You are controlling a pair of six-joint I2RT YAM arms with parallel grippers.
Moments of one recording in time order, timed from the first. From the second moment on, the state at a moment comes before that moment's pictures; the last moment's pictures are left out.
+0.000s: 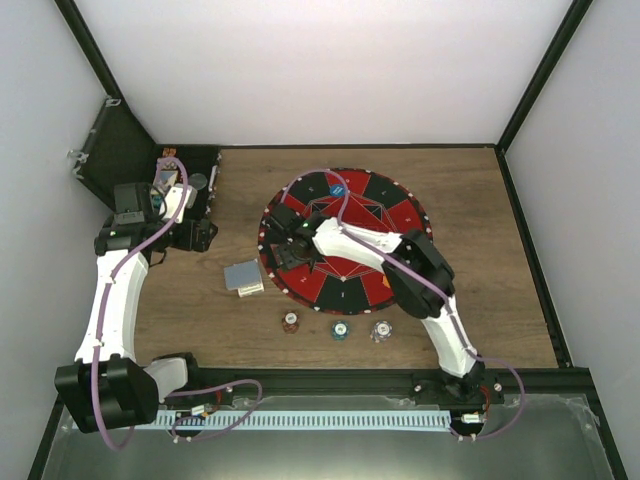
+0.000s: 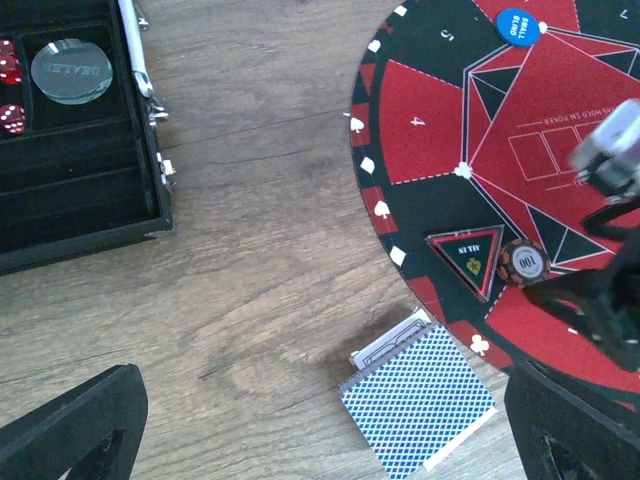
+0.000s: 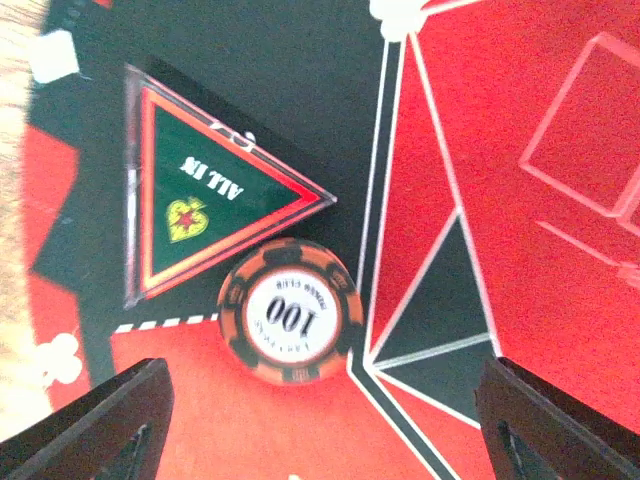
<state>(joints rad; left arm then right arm) 0.14 1.15 1.07 -0.81 0.39 0.28 0.91 2.17 1.70 -0.74 0.17 0.41</state>
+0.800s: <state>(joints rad) 0.14 1.14 1.10 -0.85 0.44 0.30 1.24 1.89 1.38 -0.78 0.16 0.60</state>
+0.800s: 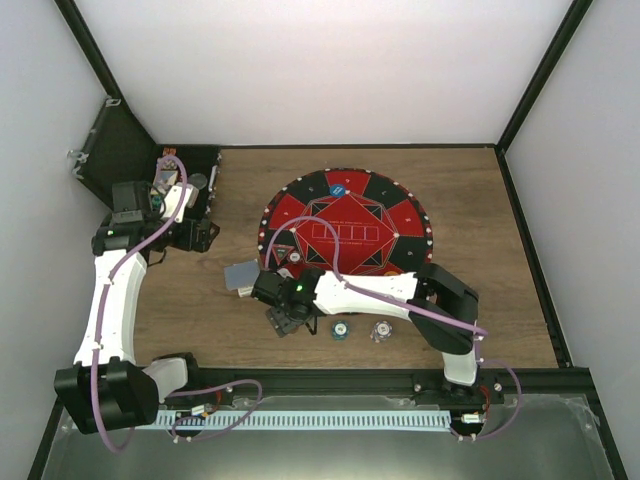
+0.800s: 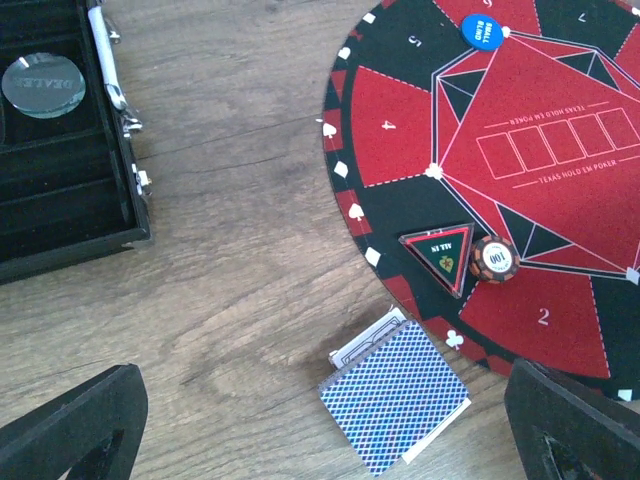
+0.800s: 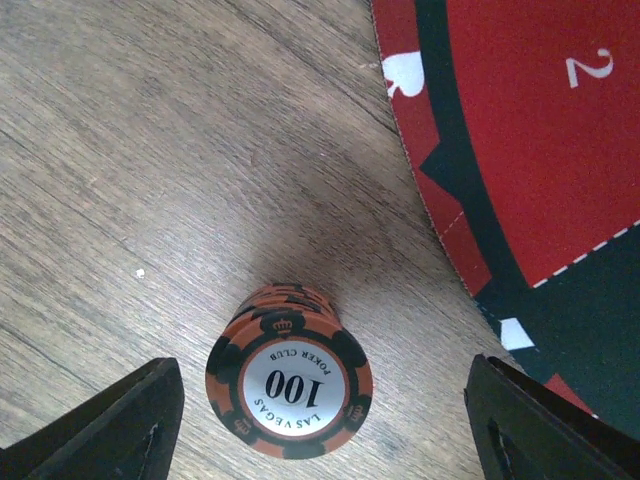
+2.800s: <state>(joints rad) 0.14 1.12 1.12 -0.86 0.44 0.31 1.25 1.95 1.45 -0.80 0.15 0.60</state>
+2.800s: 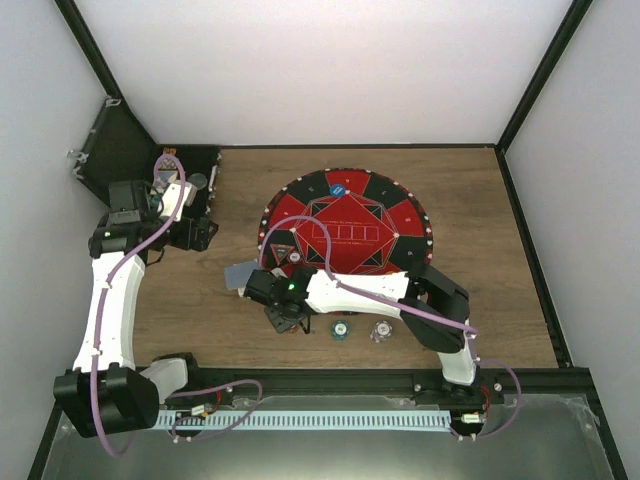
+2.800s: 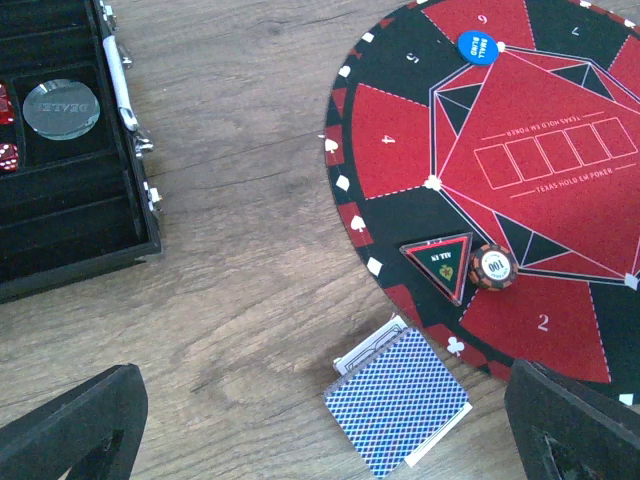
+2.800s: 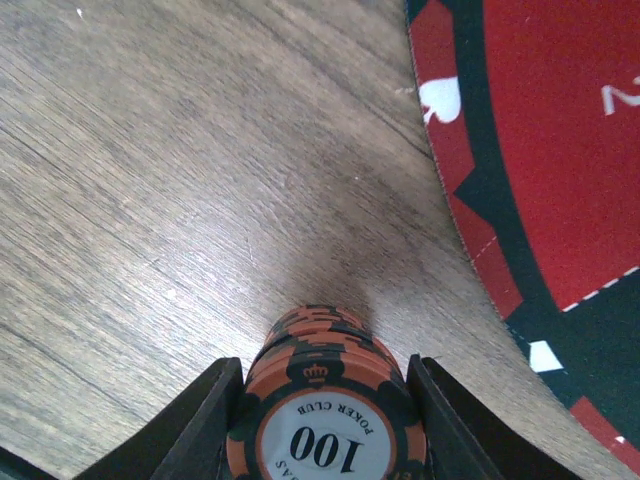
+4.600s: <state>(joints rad) 0.14 1.14 1.12 -0.88 0.44 0.31 0.50 2.46 2.16 -0.84 0.24 0.28</state>
